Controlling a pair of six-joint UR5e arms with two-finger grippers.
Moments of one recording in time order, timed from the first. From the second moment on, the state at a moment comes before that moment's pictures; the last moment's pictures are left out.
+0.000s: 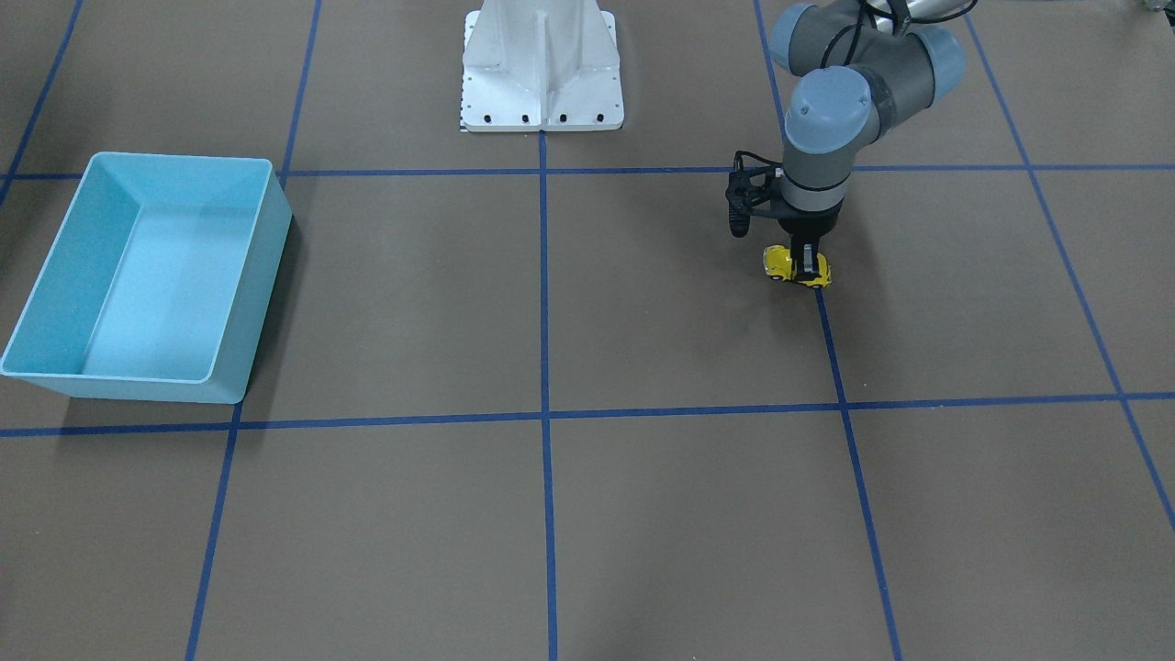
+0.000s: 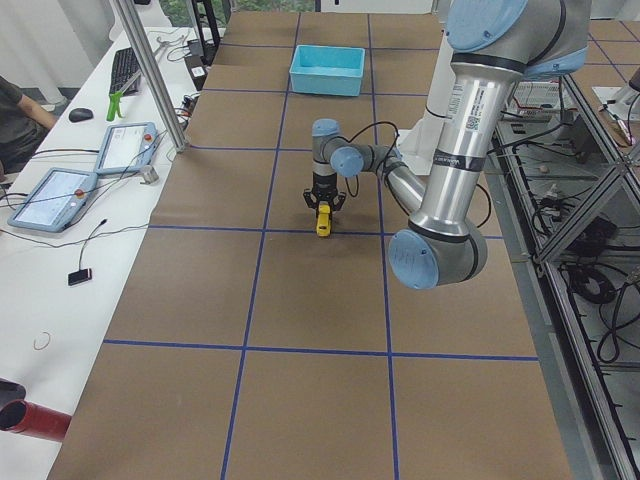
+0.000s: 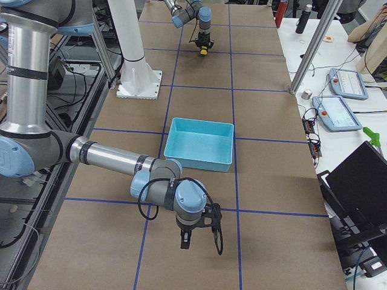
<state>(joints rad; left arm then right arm) -0.59 -1.85 -1.86 -1.50 -1.85 0.64 1.71 -1.73 1.57 -1.61 2.29 -0.24</state>
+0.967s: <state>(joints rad) -0.59 -1.76 -1.87 -1.59 -1.84 0.64 1.71 -1.73 1.57 -1.61 2.29 -0.24</state>
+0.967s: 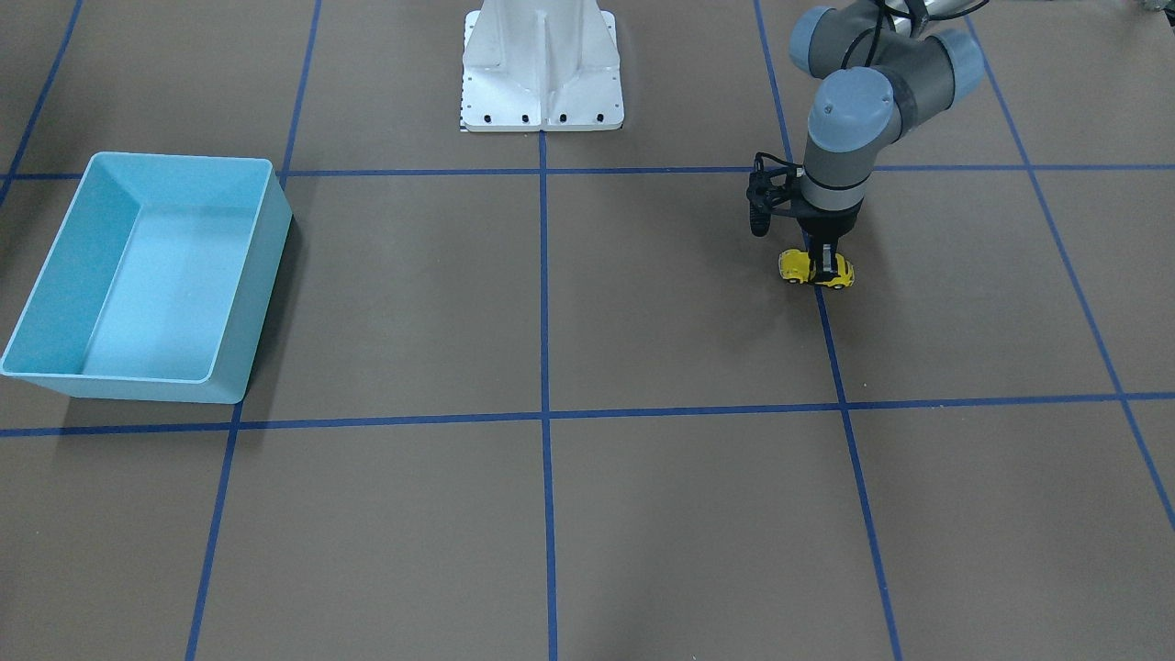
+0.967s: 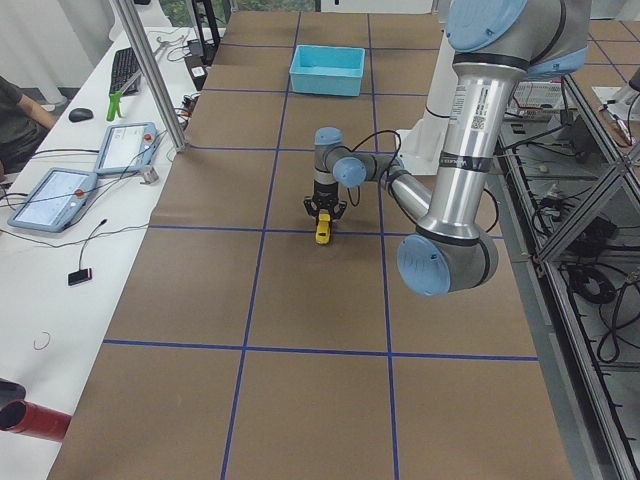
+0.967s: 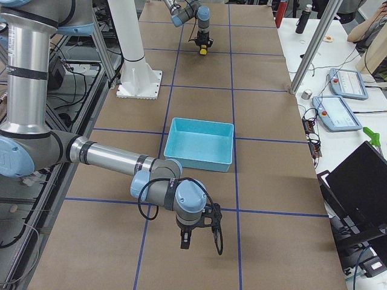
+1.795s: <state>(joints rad) -0.60 -1.67 -1.88 -1.69 -1.84 0.64 1.71 -1.73 1.57 -1.61 2.29 -0.24</state>
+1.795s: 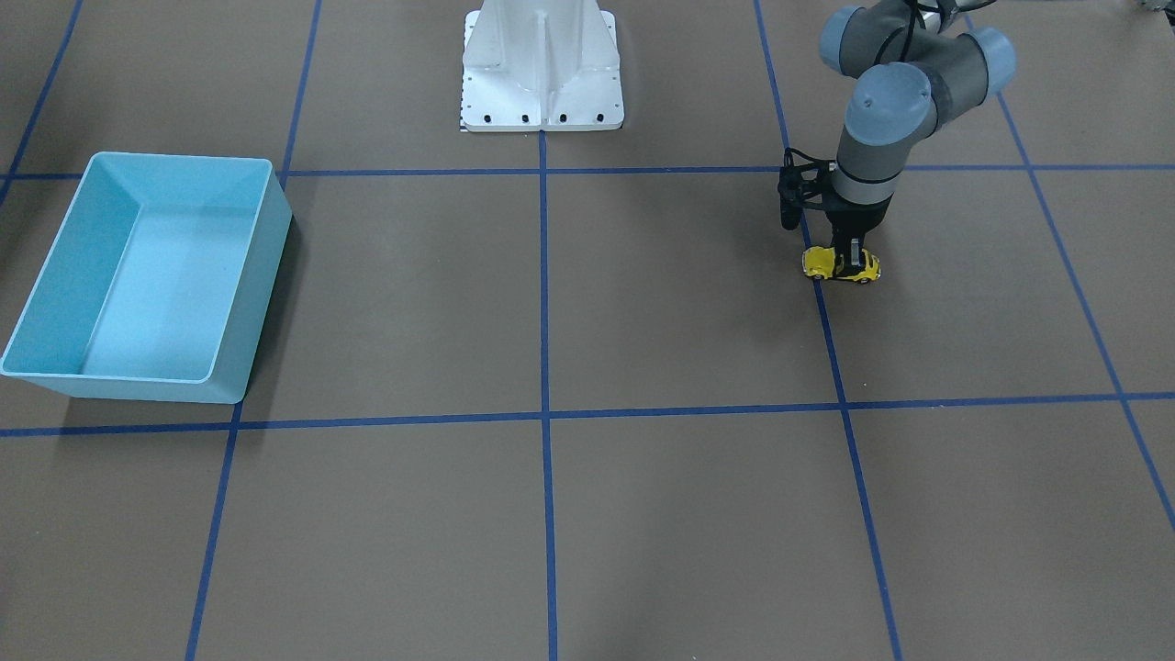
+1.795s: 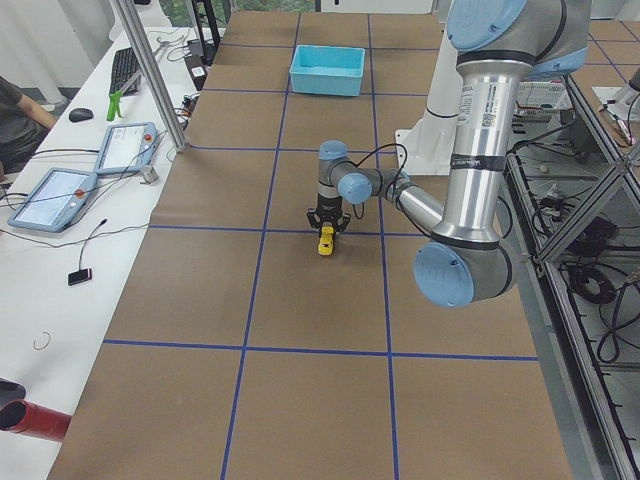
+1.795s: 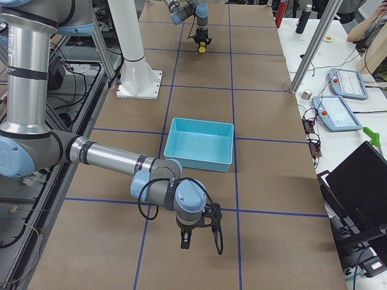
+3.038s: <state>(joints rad) -0.59 -1.59 -1.92 -1.73 -1.85 0.64 1.71 -1.73 1.57 -1.61 2.29 -0.24</state>
